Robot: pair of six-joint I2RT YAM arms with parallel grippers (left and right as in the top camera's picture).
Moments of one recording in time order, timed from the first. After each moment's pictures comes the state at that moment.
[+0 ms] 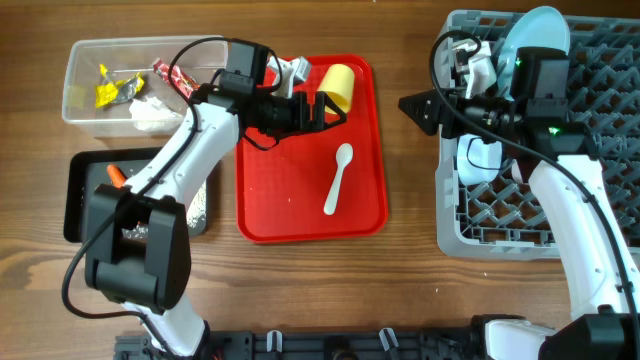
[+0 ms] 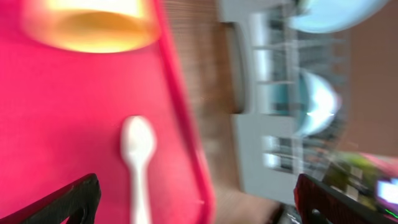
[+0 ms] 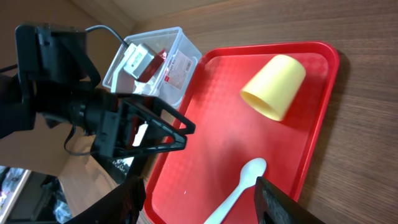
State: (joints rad) left arm -0.29 1.86 1.36 -0.54 0.71 -0.35; right arm 0.00 1.43 1.17 -0.51 -0.83 0.13
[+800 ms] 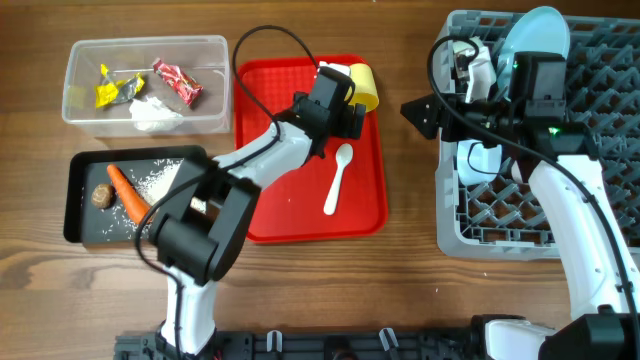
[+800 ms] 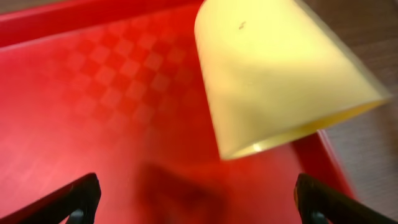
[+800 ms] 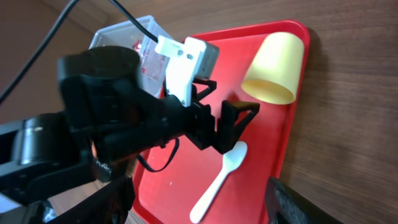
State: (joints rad) left arm -0.56 2.11 1.37 -0.11 -0.13 -0.24; right arm 0.00 1.43 1.17 -0.59 -0.74 0.13
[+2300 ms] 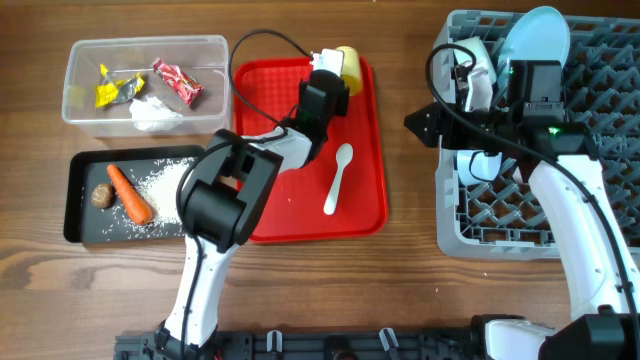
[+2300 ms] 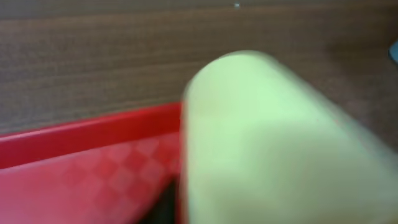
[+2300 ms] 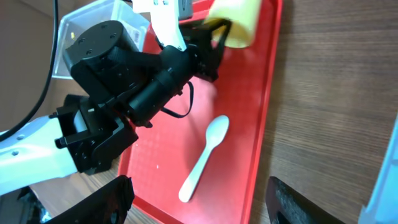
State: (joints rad) left arm -0.51 2.33 1.37 0.49 -0.21 -0.18; right arm 0.00 1.43 1.17 -0.70 -0.65 0.13
